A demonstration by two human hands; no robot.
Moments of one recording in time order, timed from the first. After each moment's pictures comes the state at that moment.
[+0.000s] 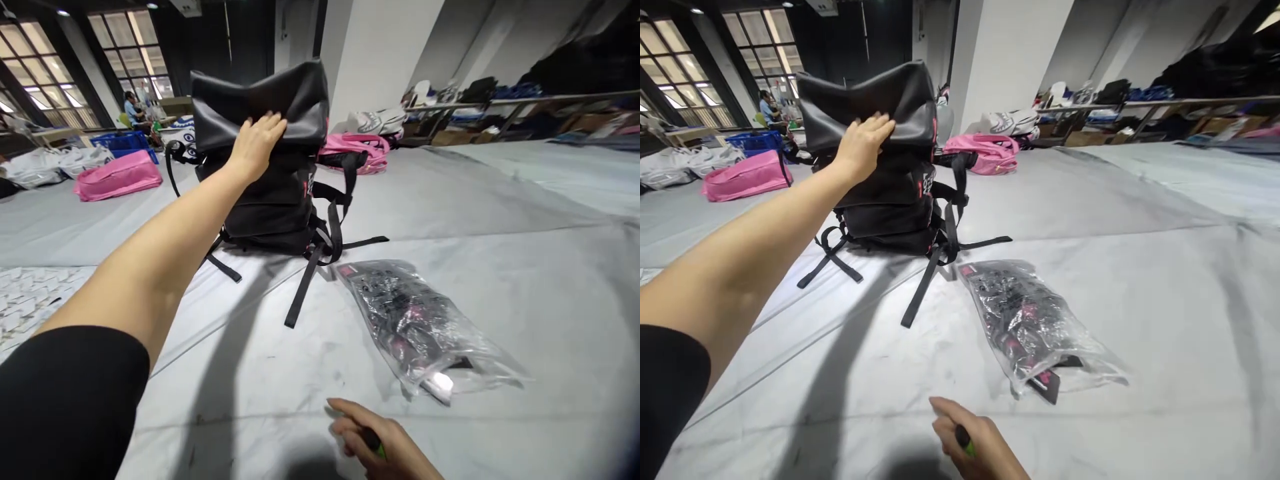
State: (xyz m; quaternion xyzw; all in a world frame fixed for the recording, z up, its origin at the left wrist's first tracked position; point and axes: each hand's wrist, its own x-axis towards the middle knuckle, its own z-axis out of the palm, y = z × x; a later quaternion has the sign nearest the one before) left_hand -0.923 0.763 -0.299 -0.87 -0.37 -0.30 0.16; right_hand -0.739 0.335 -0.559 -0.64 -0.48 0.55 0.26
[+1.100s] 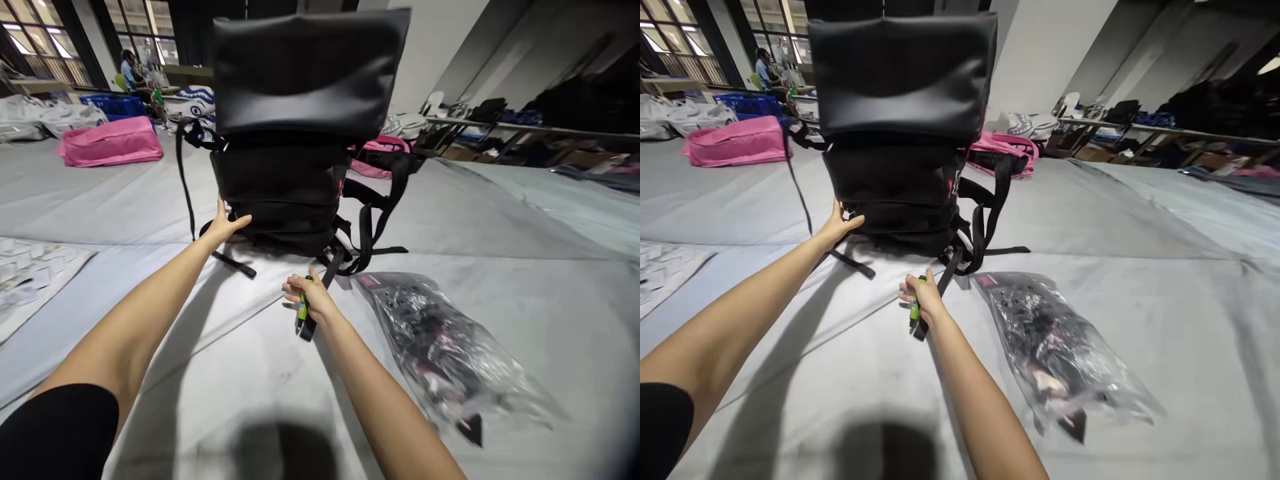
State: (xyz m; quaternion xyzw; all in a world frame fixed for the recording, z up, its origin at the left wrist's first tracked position) left_hand -1.065 0.746 -0.492 -0.60 -0.51 -0.49 -0.37; right_hand -0.835 0.596 -0.543 -0.54 -0.22 0.62 0.52
